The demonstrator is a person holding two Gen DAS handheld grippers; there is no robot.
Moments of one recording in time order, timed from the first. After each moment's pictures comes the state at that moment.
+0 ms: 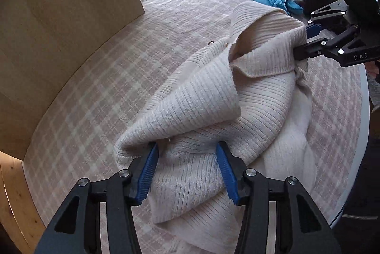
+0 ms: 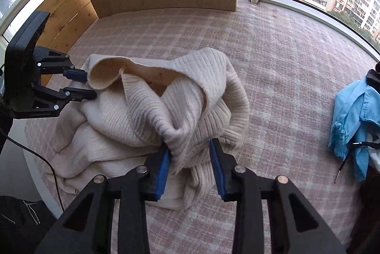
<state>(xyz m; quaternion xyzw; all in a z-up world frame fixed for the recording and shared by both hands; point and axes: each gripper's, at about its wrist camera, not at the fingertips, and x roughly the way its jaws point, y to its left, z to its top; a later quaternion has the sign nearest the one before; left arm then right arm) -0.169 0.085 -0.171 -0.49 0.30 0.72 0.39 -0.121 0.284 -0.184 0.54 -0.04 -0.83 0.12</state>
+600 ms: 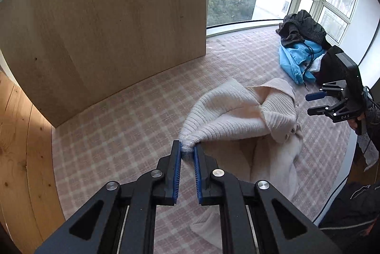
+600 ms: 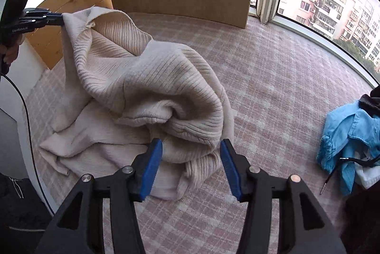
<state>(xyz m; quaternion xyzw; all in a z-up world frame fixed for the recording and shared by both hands) -0.187 -0.029 -0.078 -0.45 0.16 0.82 0.32 -0.098 0.265 -0.177 0.49 0.07 -0.85 0.15</state>
